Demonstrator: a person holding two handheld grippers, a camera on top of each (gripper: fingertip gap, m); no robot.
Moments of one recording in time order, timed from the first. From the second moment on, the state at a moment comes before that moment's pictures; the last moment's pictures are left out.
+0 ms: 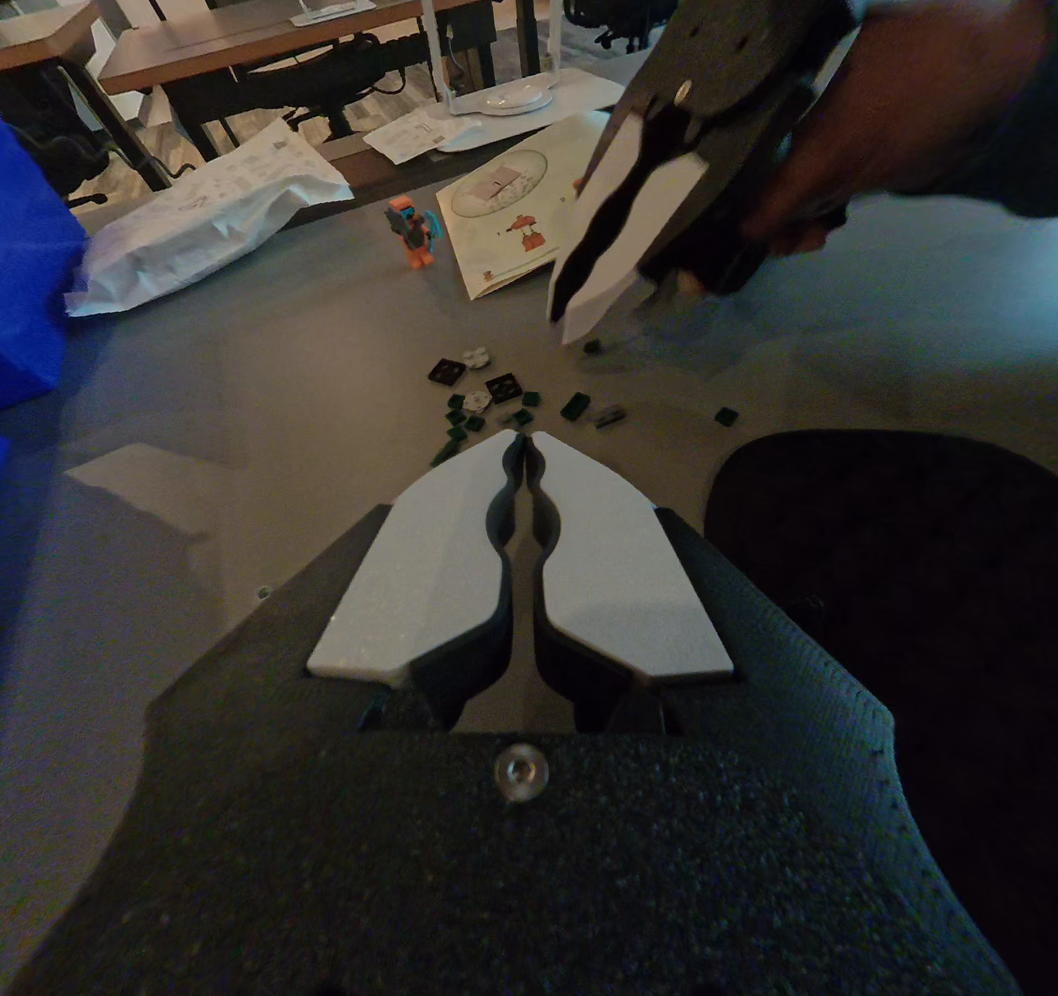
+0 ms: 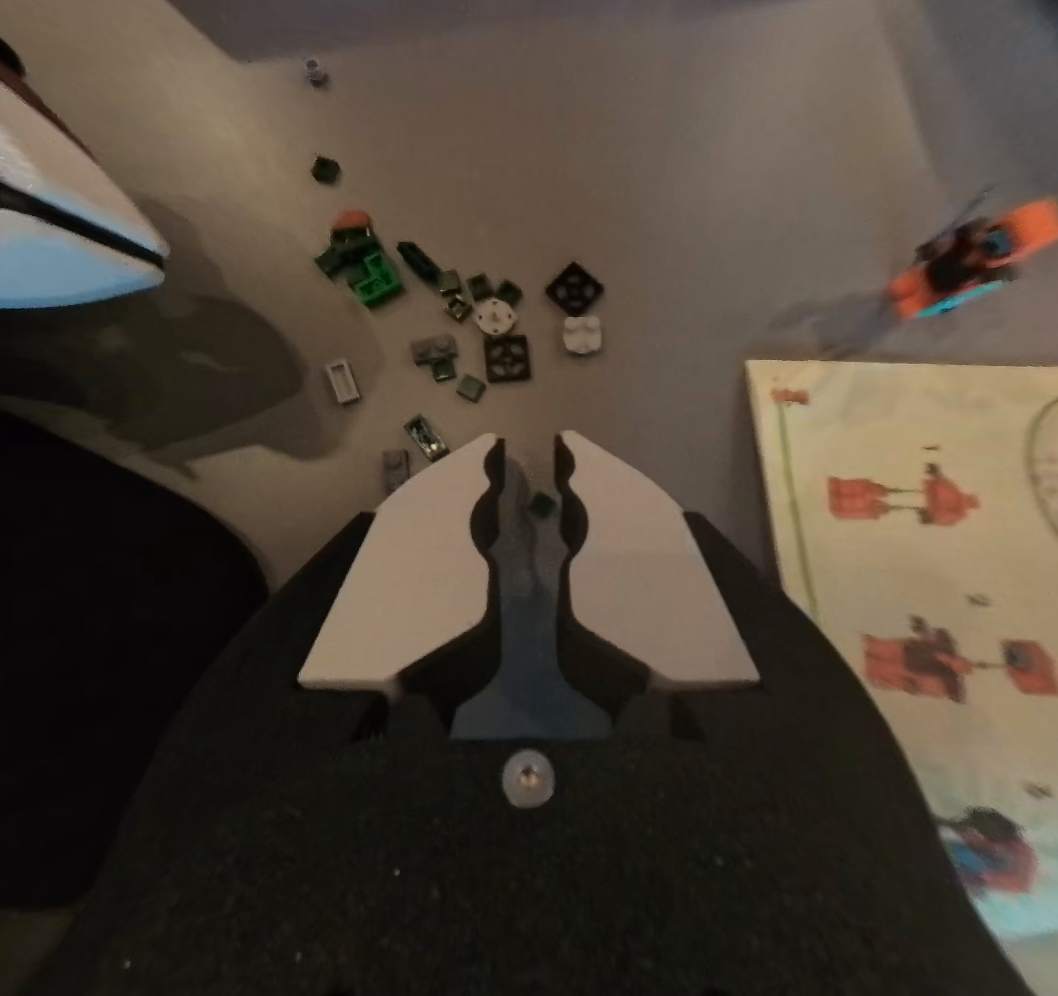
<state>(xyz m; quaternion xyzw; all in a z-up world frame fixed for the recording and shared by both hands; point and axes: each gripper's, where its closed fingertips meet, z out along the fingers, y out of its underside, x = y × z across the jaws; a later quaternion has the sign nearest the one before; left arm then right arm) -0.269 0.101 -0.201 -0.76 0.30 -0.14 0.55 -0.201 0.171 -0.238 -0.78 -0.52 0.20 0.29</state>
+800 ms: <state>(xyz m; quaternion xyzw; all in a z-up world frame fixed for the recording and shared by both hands) -0.279 0.111 -0.206 -0.78 0.29 -0.13 0.54 -0.198 0.175 -0.254 -0.78 -0.52 0.23 0.26</state>
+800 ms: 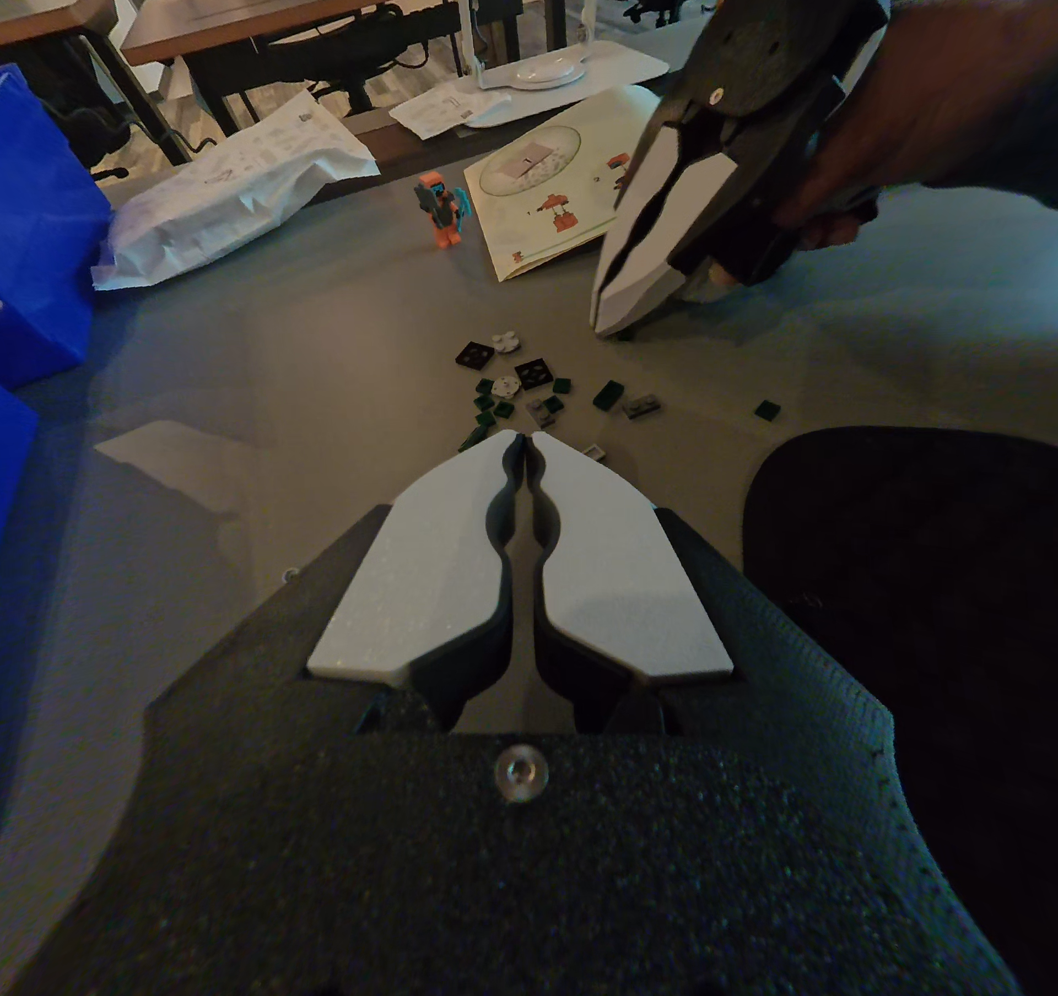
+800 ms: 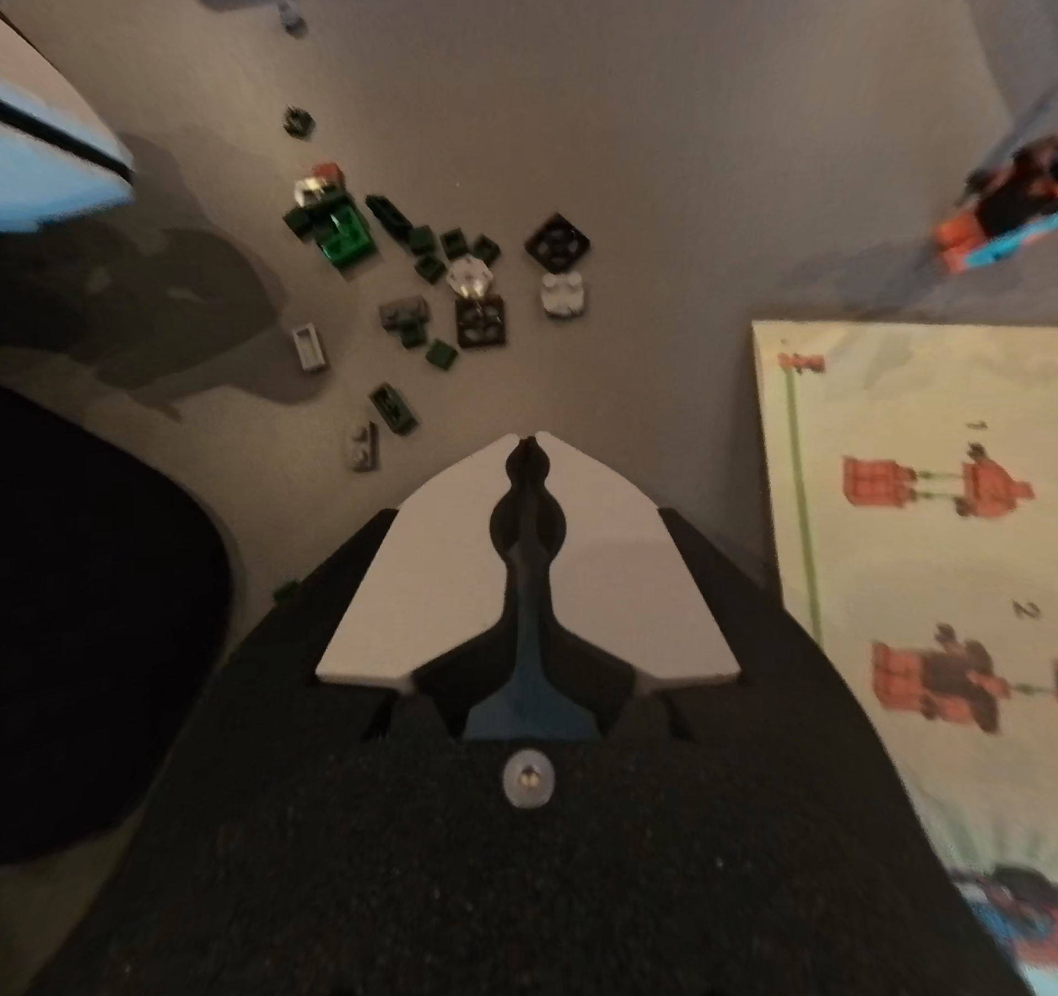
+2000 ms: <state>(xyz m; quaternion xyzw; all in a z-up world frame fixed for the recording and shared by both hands) -0.279 0.109 -0.209 -0.78 0.29 -0.13 0.54 -0.244 0.175 -0.249 -0.71 -0.63 0.21 0.25</state>
